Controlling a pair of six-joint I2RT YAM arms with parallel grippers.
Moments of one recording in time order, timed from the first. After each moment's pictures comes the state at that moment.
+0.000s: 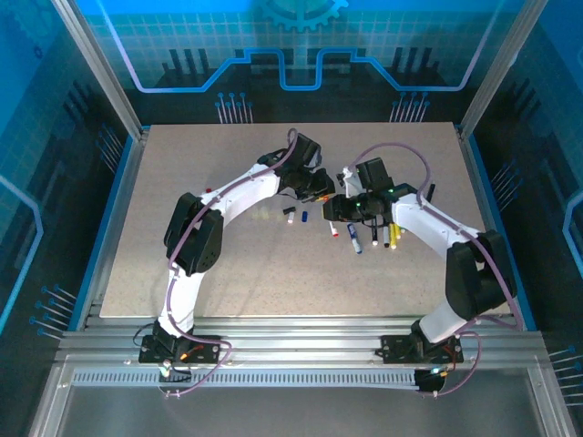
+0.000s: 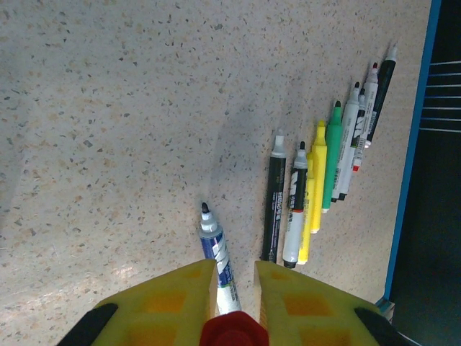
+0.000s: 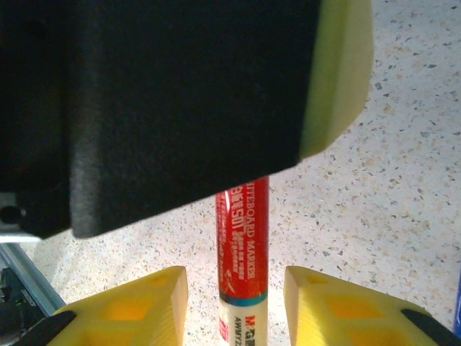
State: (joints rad) left arm -0.58 2.13 1.80 -0.59 0.38 -0.87; right arm 0.37 1.58 1.09 -0.48 -0.47 0.33
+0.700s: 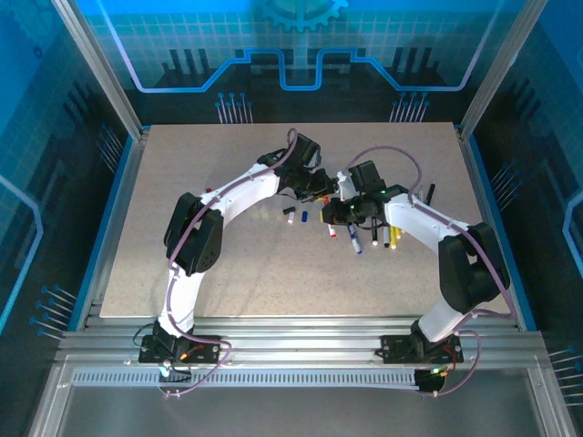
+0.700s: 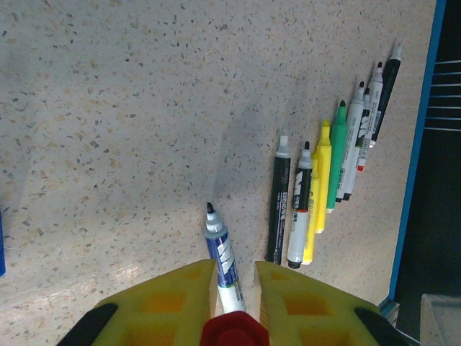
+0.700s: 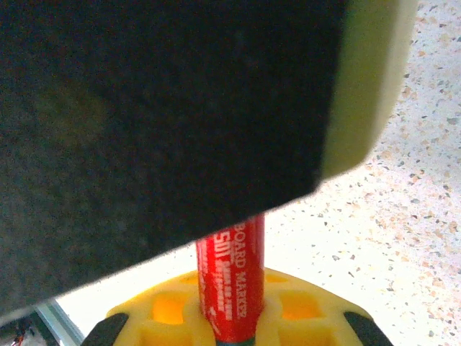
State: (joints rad) left arm -0.58 2.13 1.80 -0.59 0.38 -0.87; right arm 0.40 1.63 1.09 -0.46 -0.46 0.37
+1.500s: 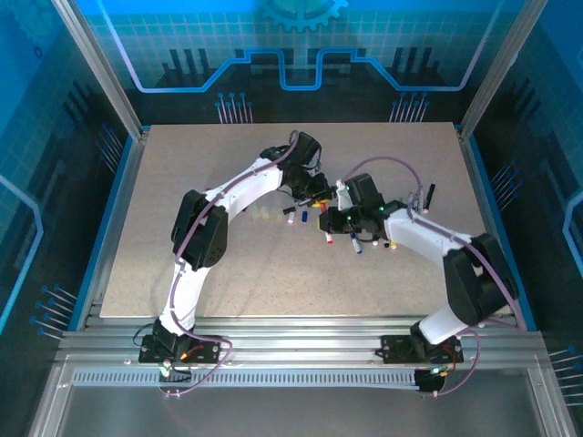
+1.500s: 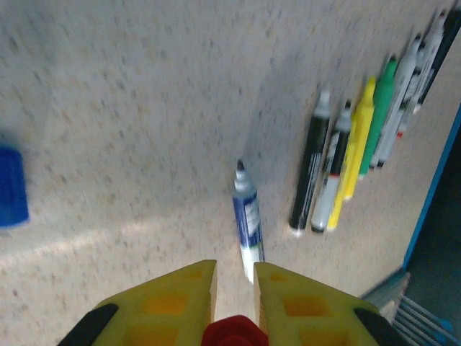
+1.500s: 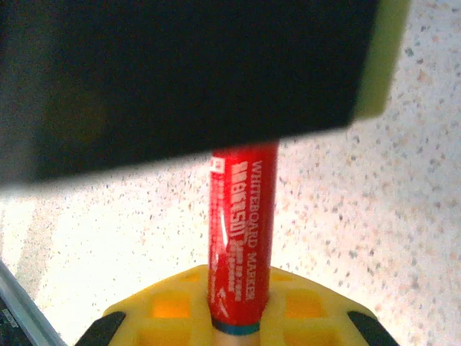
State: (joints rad) left arm -0.55 2.22 1.97 -0.84 0.42 -0.83; right arm 0.49 1.50 0.91 -0.32 -0.37 0.46
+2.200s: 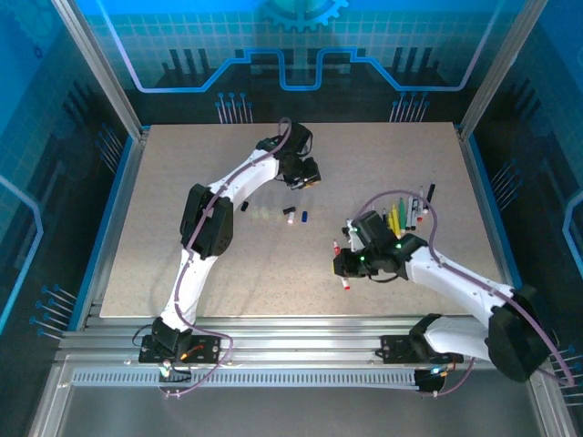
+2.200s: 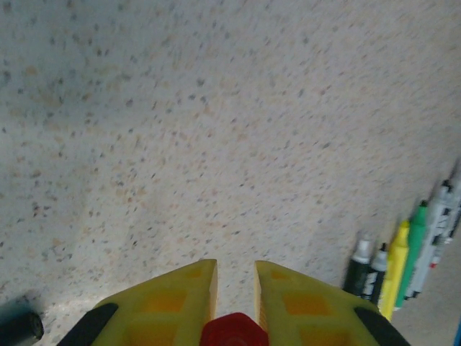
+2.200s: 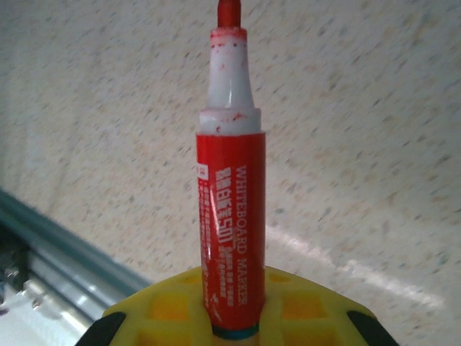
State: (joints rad) left arm -0.48 2.36 2.11 -0.79 0.27 -0.81; right arm 0.60 1.20 0.71 -0.59 -0.28 0.58
